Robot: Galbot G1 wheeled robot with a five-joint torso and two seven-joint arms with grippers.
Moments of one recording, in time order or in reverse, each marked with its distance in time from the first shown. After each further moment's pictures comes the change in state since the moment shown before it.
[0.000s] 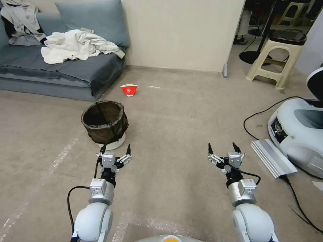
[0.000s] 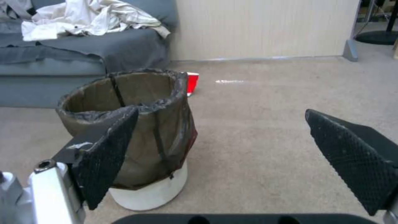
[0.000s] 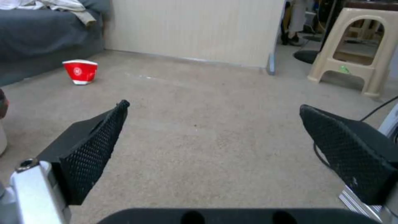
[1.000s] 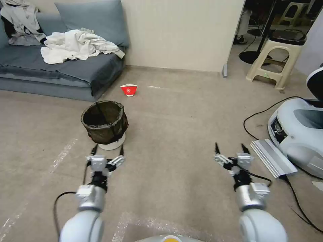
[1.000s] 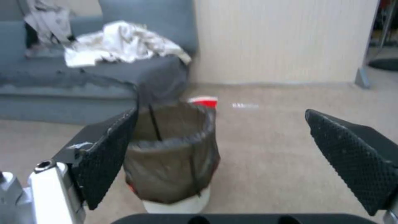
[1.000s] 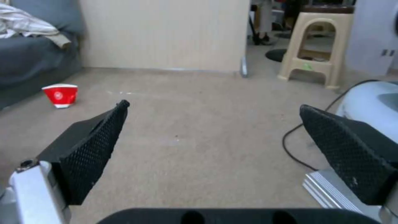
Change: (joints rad) left arm 0.226 0.048 -0.088 -0.291 -0.098 0.000 -0.048; right arm -0.163 0.049 0.067 0.269 0.068 -0.112 0.049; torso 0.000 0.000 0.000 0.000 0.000
